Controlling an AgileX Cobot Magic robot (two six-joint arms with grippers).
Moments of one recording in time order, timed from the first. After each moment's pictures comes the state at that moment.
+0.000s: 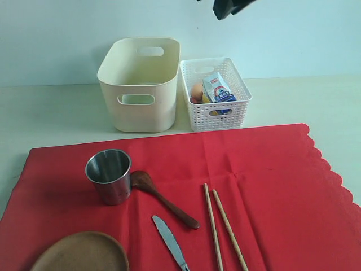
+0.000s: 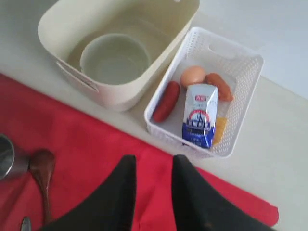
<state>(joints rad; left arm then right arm) 0.04 0.01 0.00 -0.17 0.37 0.26 0.49 1.69 -1.76 -0.02 1.02 -0.07</state>
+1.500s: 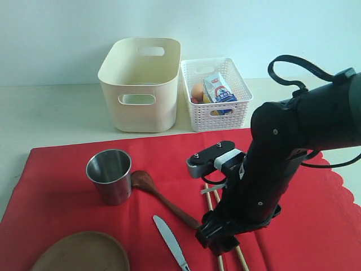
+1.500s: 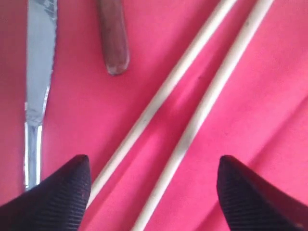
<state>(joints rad) 0.04 0.01 0.00 -0.17 0.37 0.26 0.65 1.78 -0.89 0.22 0.69 -0.12</state>
